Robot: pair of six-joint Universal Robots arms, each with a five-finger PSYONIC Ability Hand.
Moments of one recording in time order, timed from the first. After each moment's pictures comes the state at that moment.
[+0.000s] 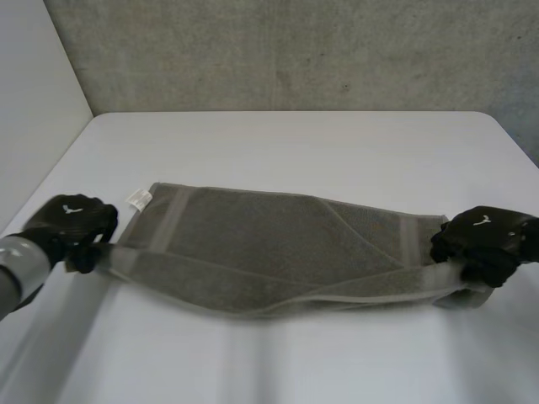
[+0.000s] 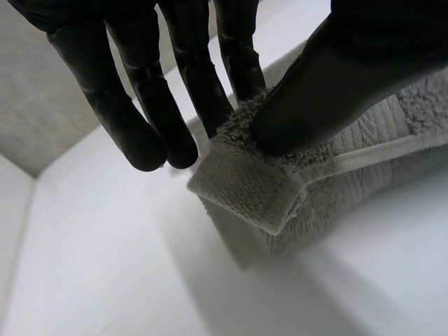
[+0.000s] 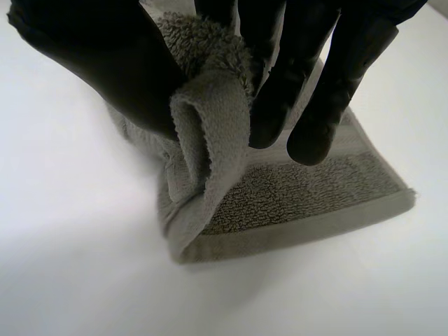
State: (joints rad) left arm 4.72 -1.70 -1.88 3.15 -1.24 3.67; right arm 1.44 -1.18 1.44 0.77 0.93 2.06; left_hand 1.45 1.50 1.55 1.52 1.49; right_hand 1.34 1.33 1.34 1.35 1.16
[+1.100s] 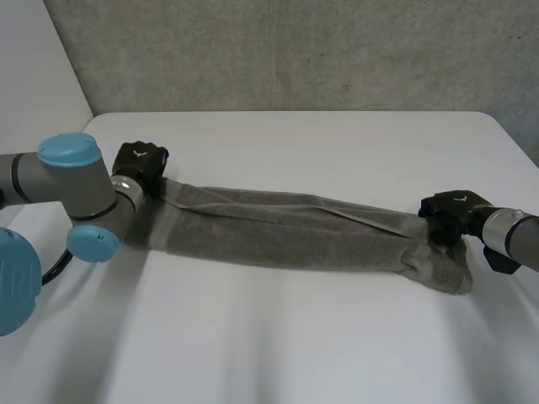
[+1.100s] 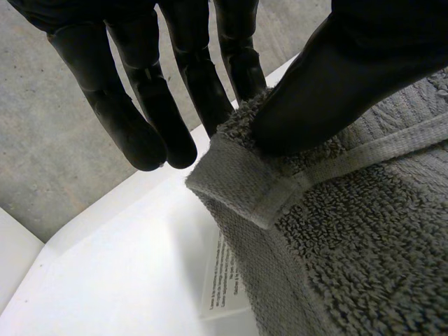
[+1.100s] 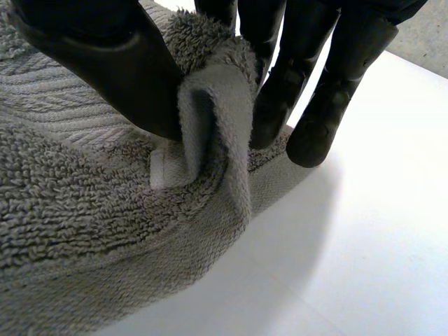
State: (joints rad) left arm 4.47 -2.55 -0.92 3.29 -1.51 3.50; right arm 1.56 -0.82 1.24 0.17 1.12 2.68; left_hand 1.46 1.50 1.55 1.52 1.49; right_hand 1.33 1.32 1.33 1.33 1.15
